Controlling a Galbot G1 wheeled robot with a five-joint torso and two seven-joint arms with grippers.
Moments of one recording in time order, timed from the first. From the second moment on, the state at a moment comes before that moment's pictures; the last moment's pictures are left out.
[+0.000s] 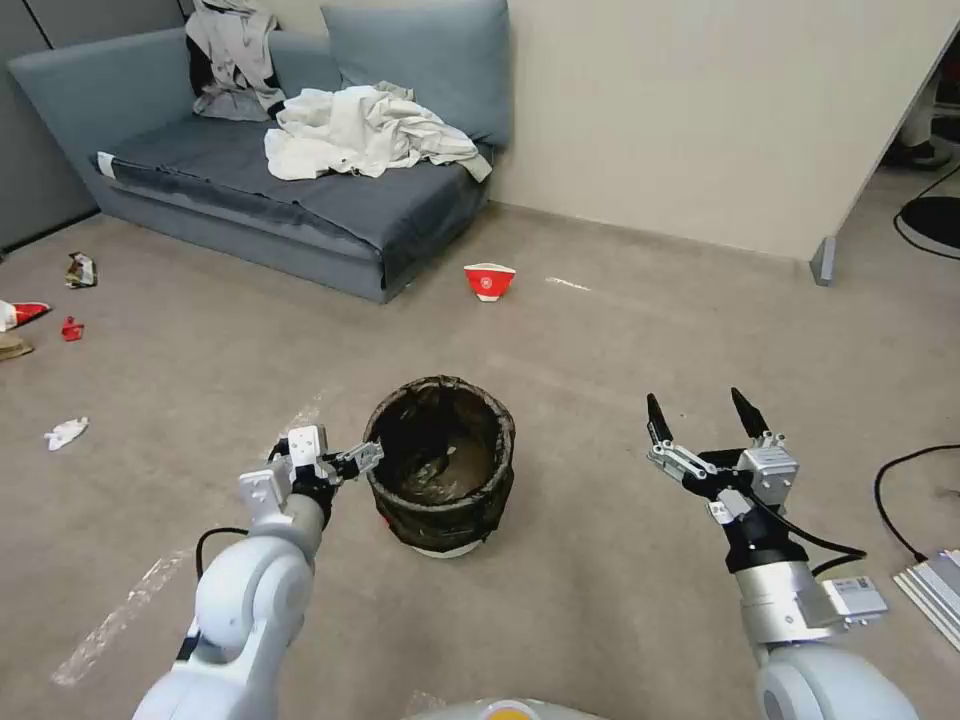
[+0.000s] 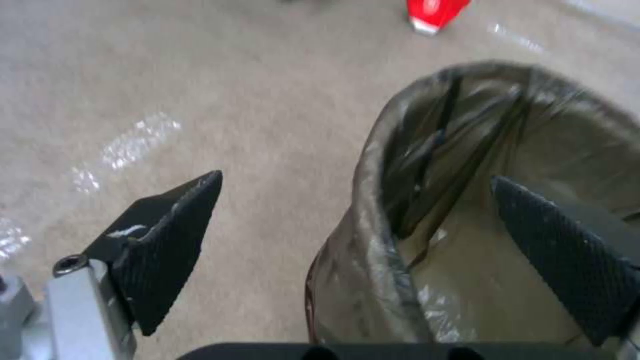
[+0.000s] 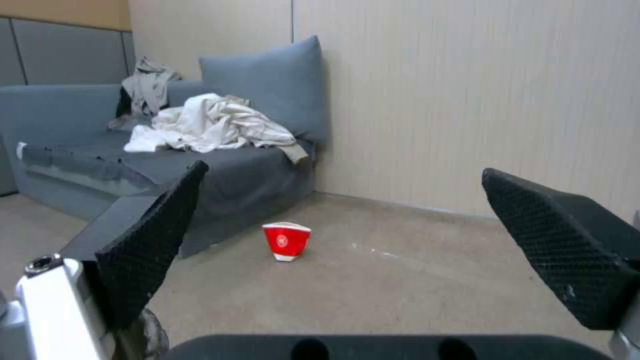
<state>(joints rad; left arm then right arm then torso) 1.37 -1.31 -0.52 -2.03 -0.57 0.57 -0.27 -1.71 1.49 0.64 2.26 0.19 0.13 -0.15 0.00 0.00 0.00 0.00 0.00</state>
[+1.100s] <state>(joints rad) 1.24 -1.29 -0.45 -1.84 -0.68 0.68 -0.33 -1.70 1.50 0.65 2.23 0.18 0.13 -0.14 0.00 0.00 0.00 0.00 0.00</state>
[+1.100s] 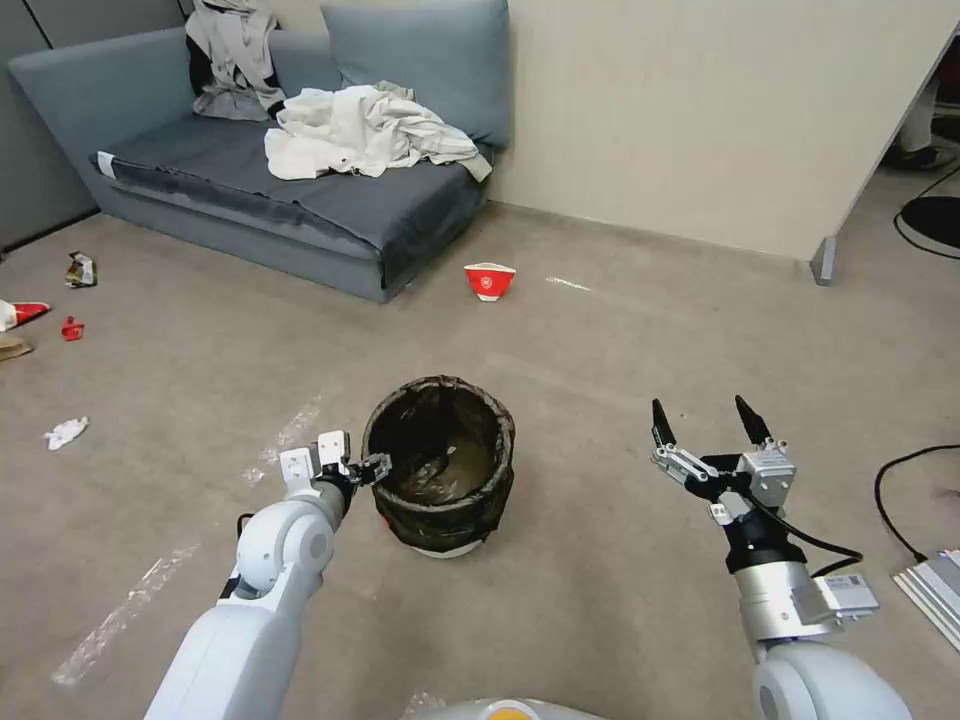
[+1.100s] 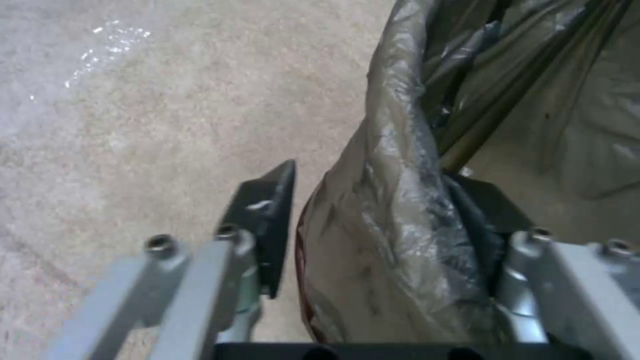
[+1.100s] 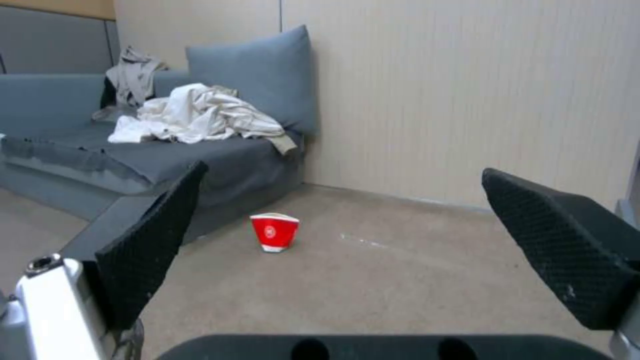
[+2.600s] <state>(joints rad) 1.34 -1.29 -0.56 -2.19 -0.88 0.68 -0.39 -1.73 1.50 0.65 2.26 0.17 0.15 -0.14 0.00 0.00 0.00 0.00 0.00</state>
